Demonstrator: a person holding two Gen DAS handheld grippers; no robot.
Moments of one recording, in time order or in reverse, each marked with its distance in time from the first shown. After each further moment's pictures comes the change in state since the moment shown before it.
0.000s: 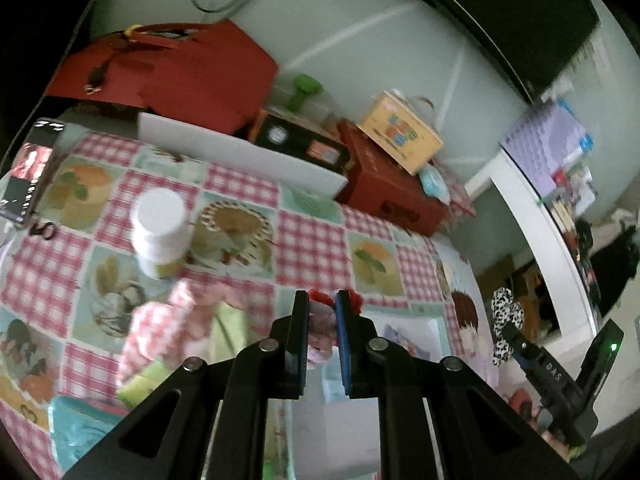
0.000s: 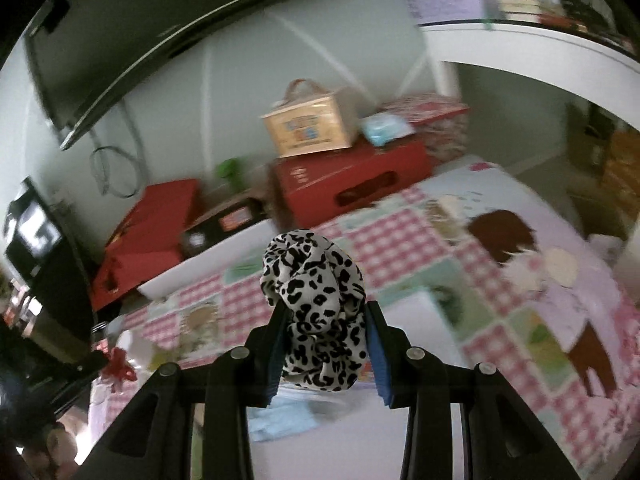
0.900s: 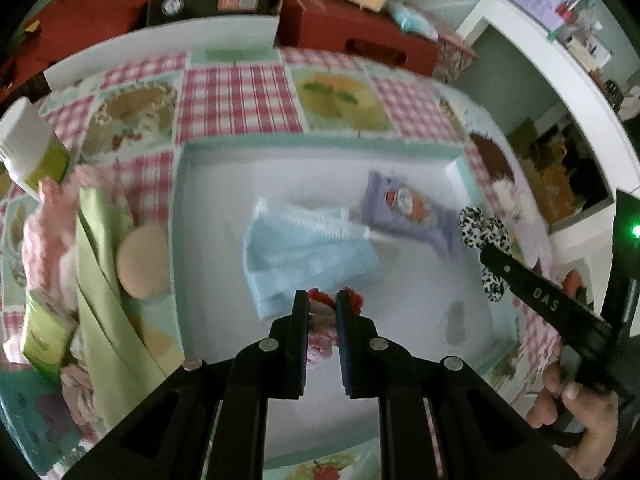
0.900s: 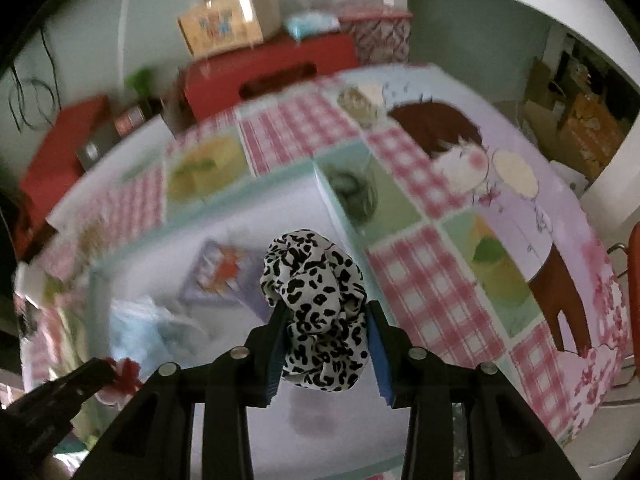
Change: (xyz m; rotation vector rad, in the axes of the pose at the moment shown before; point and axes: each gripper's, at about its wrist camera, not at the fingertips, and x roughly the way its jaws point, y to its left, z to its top) left arm 0.115 -0.071 -0.097 0.234 0.391 0.120; right arm 0.074 -0.068 -0.059 -0.034 0.320 -0.237
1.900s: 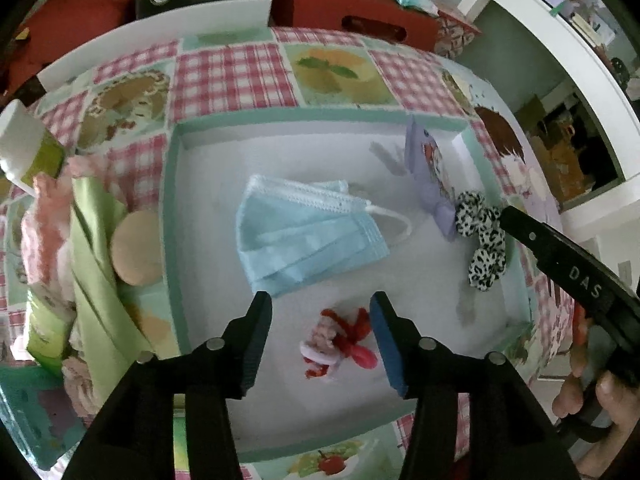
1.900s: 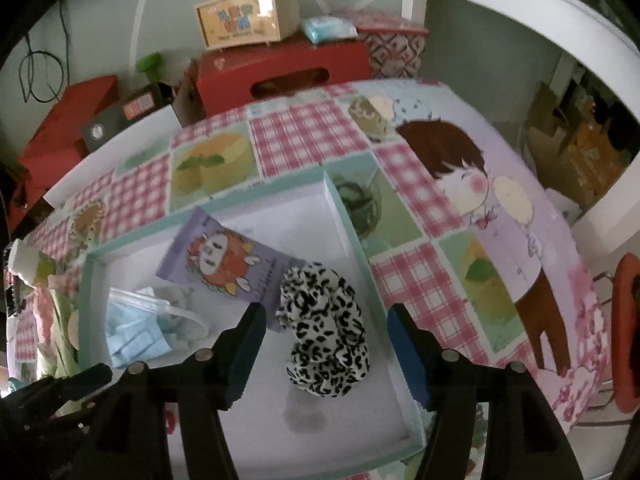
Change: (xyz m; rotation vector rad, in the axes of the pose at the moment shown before) left arm 0.001 -0.005 -0.004 0.029 0.043 0.038; right arm -0.017 0.010 0.007 -0.087 -0.037 -0.035
